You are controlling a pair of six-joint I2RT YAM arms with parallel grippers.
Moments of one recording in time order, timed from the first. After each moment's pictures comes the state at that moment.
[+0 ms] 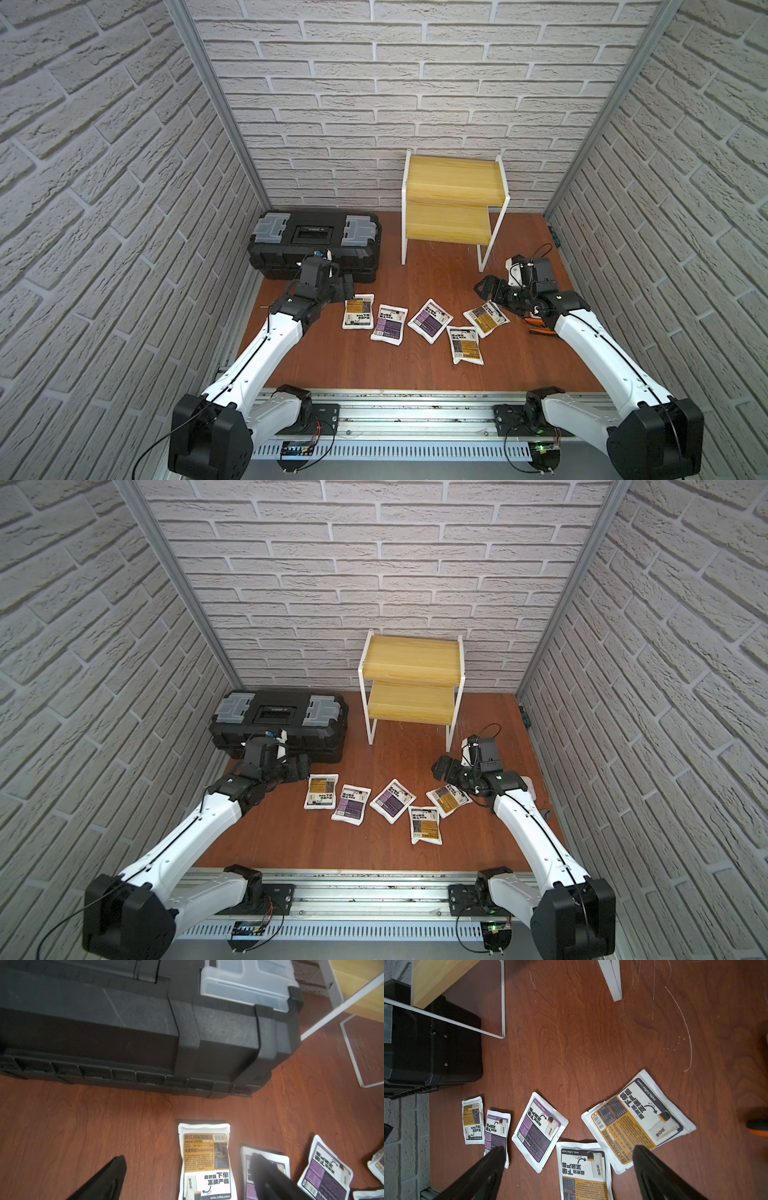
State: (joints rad) left arm -0.28 1.10 0.78 -0.44 -0.09 -0.32; right arm 0.11 1.11 0.85 -0.66 -0.22 0.53
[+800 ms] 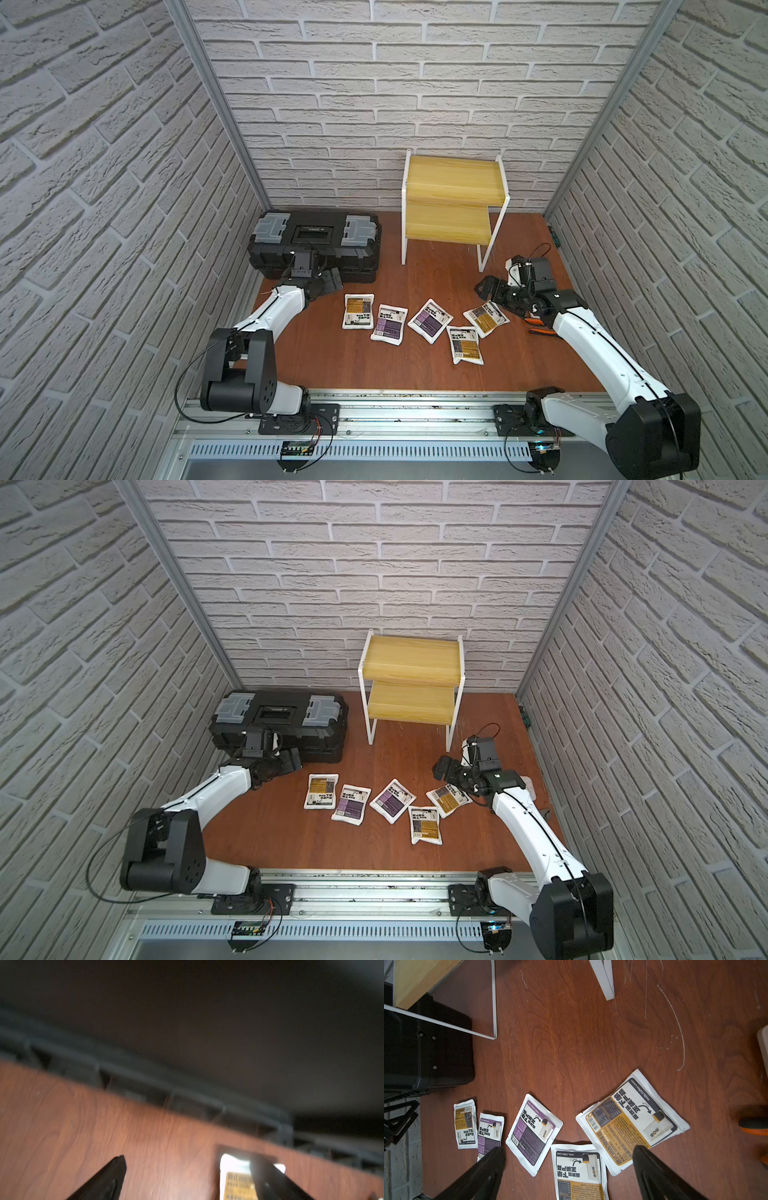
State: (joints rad) left arm -0.07 1.46 0.87 -0.32 0.01 -0.35; right arm 0.11 1.13 0.85 -0.67 -0.19 0.54
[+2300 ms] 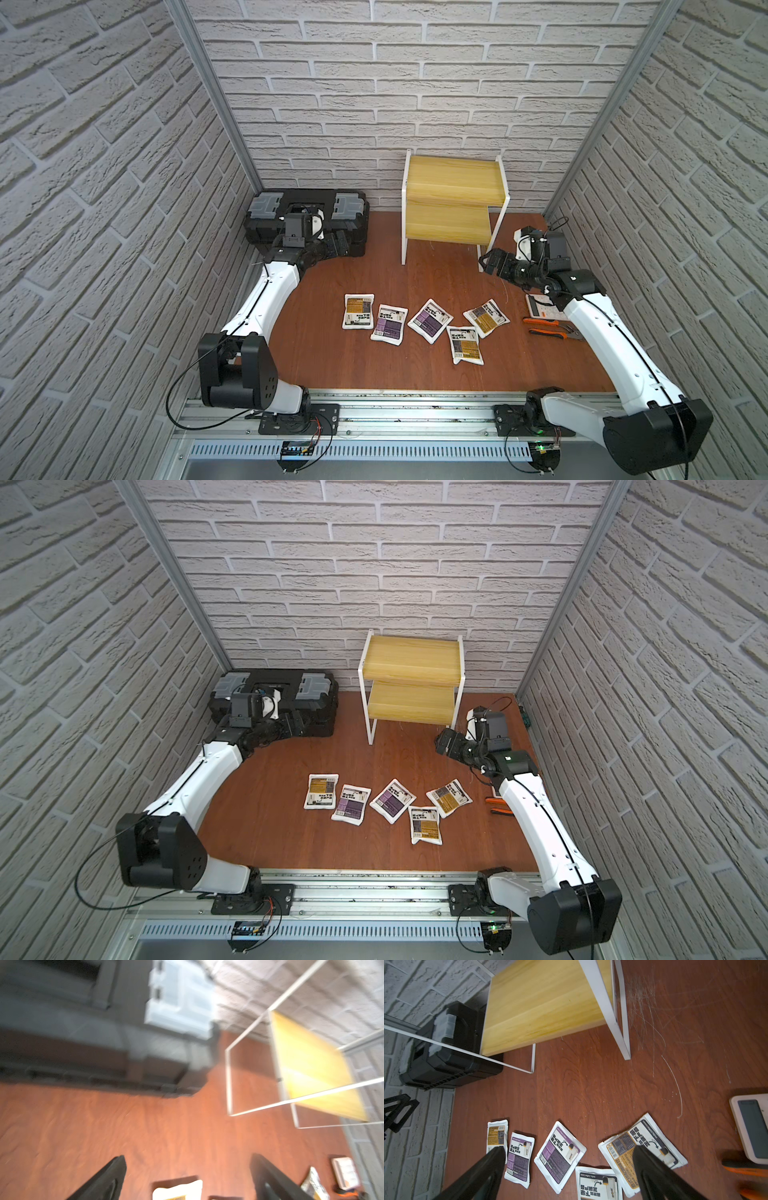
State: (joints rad) left arm -0.09 1.47 1.26 -0.44 0.28 -0.30; right arm 0.09 1.19 1.17 -0.75 -0.20 0.51
